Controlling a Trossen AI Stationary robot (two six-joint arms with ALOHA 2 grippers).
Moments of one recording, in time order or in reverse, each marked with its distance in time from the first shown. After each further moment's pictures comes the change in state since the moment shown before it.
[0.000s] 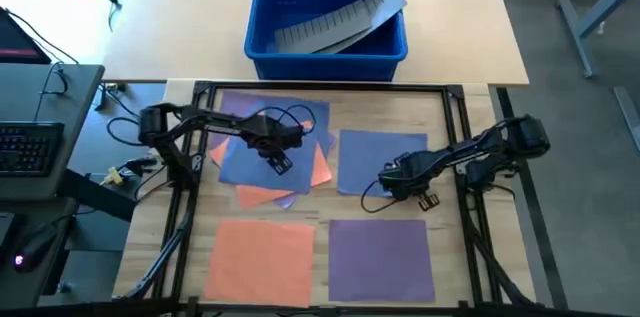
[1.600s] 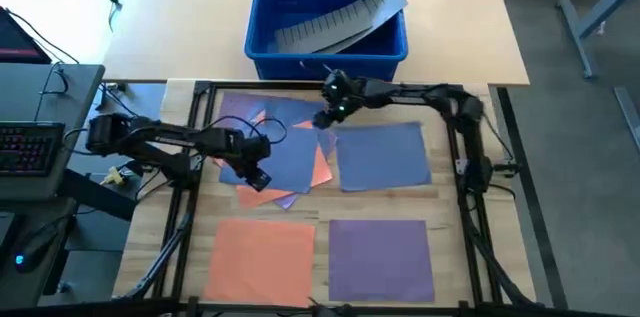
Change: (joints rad) left arm -0.071 -0.396 -0.417 0.213 0.378 -0.177; right arm -0.586 0.615 0.878 0.503 -0.432 0.836
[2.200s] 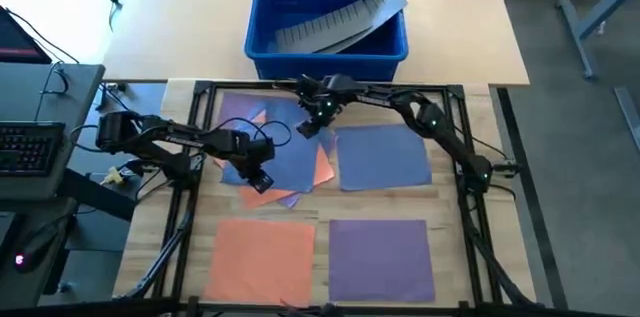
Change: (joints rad) left arm -0.002 0.076 0.002 0.049 -0.013 0.030; right arm 0.071 0.294 0.559 -0.571 0.068 -0.157
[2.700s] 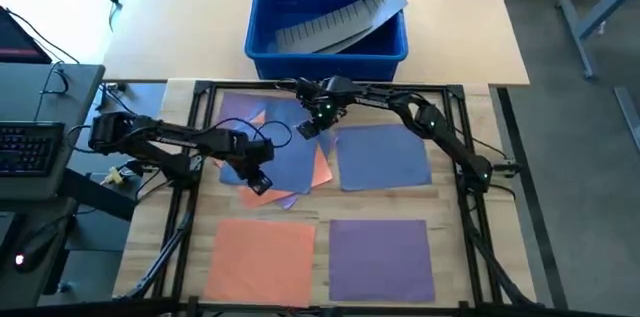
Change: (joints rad) left arm -0.074 -0.070 0.048 -0.100 -0.017 -0.017; right arm 0.023 0.007 0.002 -0.031 0.078 0.139
